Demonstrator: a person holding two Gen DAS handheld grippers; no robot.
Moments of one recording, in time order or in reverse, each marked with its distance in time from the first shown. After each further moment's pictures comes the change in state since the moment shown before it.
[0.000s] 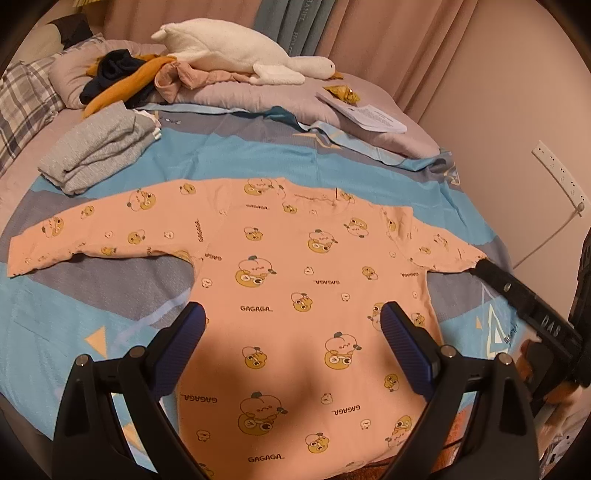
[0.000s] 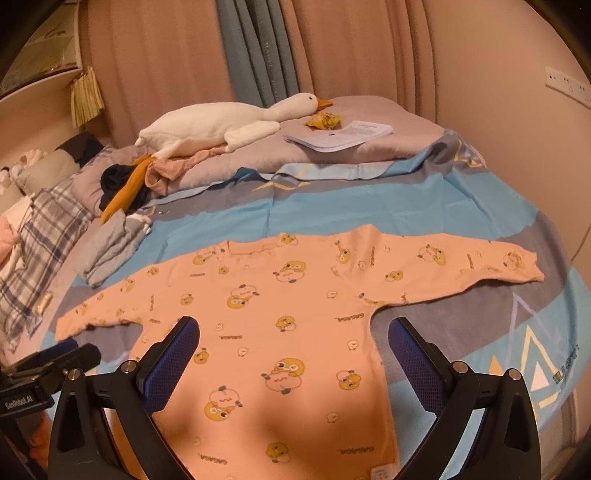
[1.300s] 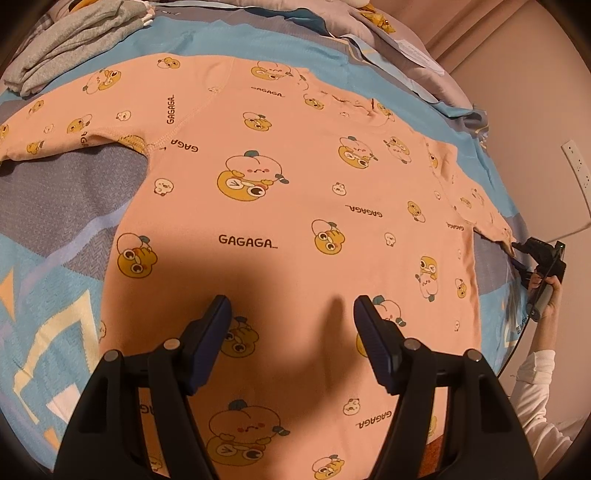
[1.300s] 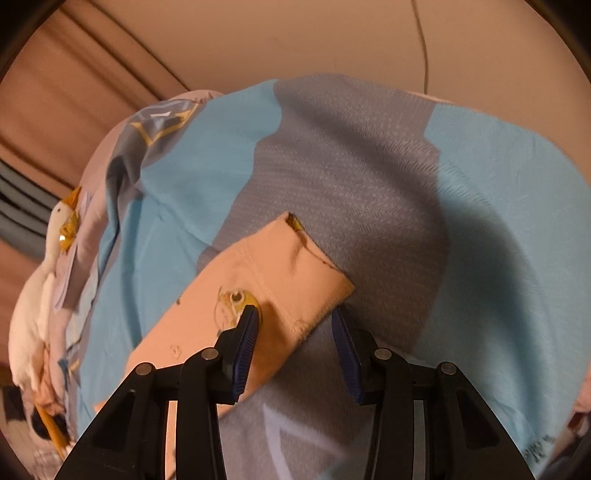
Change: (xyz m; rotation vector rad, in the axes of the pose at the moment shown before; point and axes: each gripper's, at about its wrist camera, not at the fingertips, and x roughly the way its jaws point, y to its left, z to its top) left arm 0.107 0.024 -0.029 -0.127 0.275 -0.038; right arm 0.098 -0.353 0.011 0.856 0.088 -0.316
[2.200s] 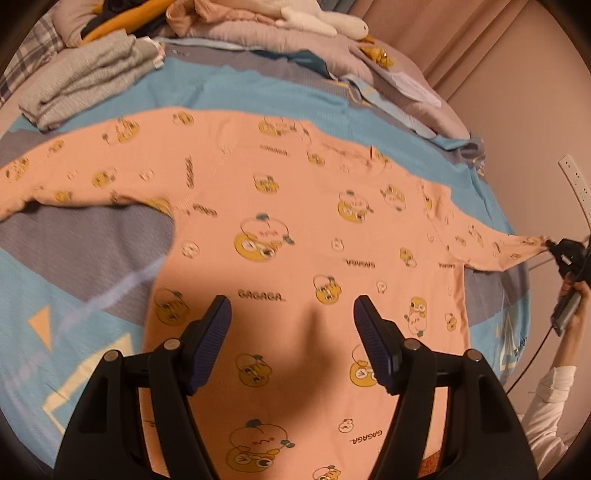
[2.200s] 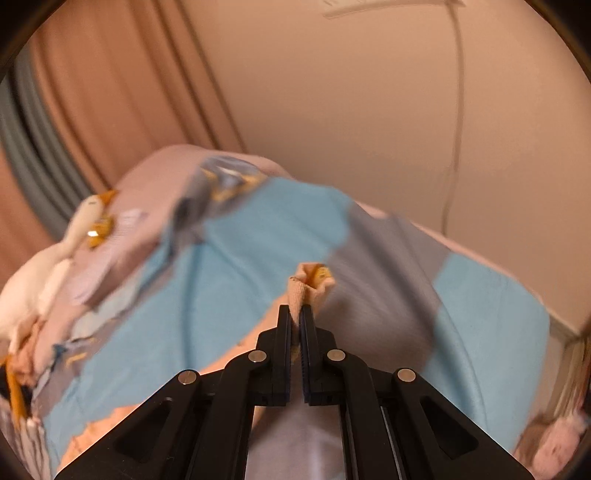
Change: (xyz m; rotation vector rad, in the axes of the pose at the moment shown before) left arm -0.038 -0.002 0.020 0.009 -0.141 0.030; right arm -0.107 0.084 0.000 -0.308 -0.286 0.044
